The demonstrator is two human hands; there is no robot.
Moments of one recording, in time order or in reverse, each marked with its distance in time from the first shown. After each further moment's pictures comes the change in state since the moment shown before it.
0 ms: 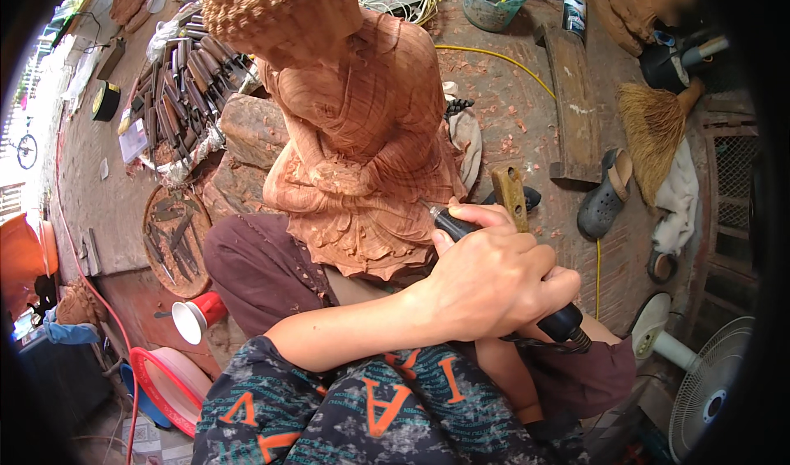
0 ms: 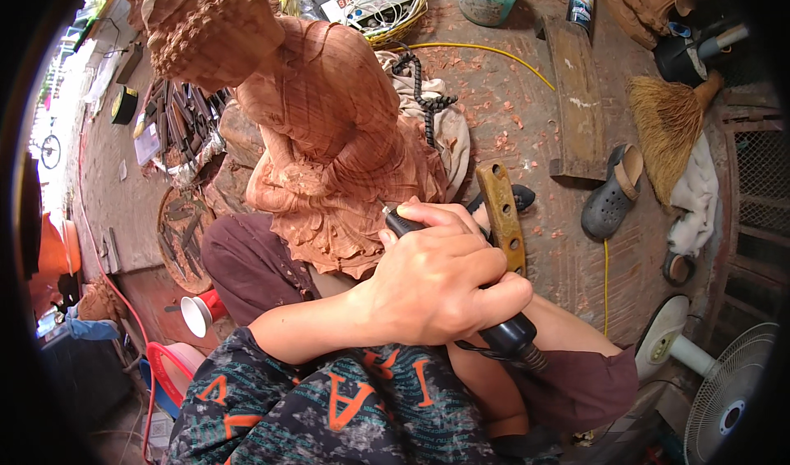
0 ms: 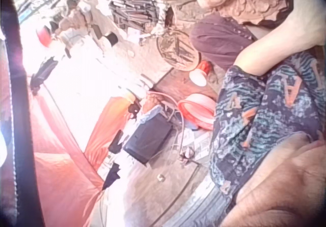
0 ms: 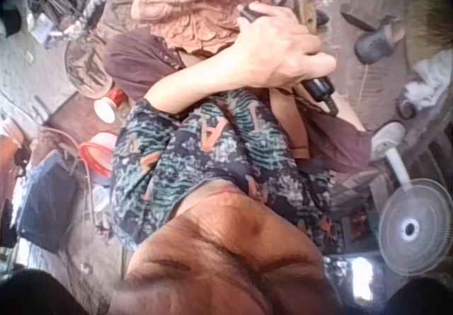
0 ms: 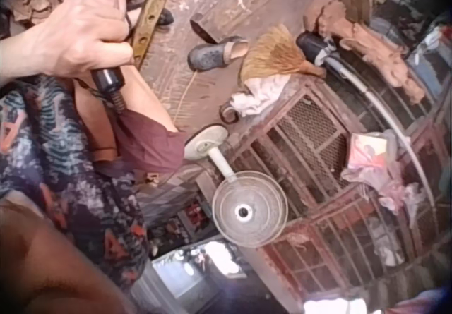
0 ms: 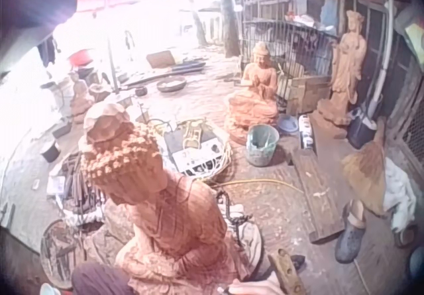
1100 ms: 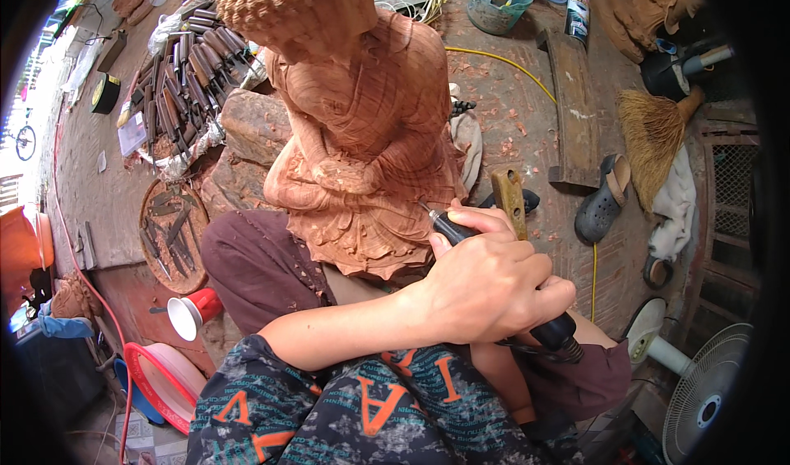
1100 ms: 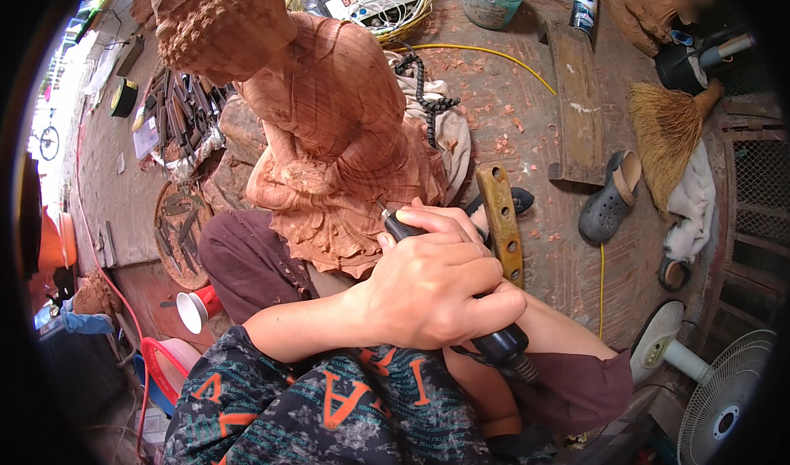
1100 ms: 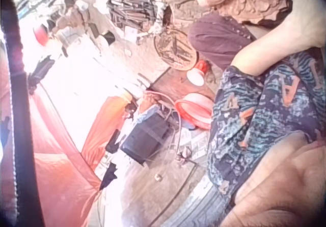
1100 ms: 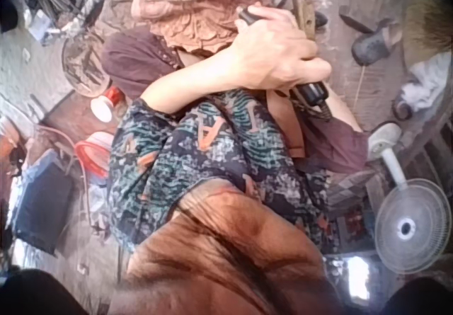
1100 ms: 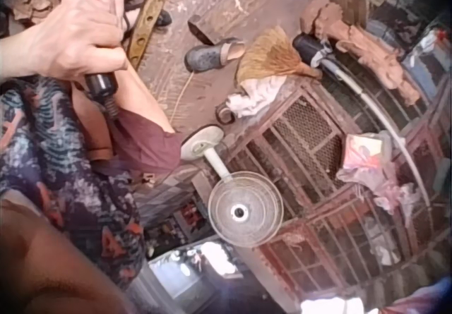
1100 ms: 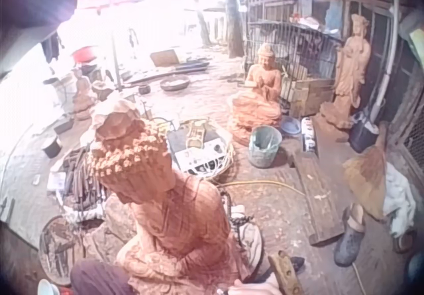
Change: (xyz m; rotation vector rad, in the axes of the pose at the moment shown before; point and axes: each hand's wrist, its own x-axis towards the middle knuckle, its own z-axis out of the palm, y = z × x) left_hand -0.004 0.001 0.001 -0.017 0.042 0.039; right_hand -0.005 0.004 0.001 0.180 -0.057 0.020
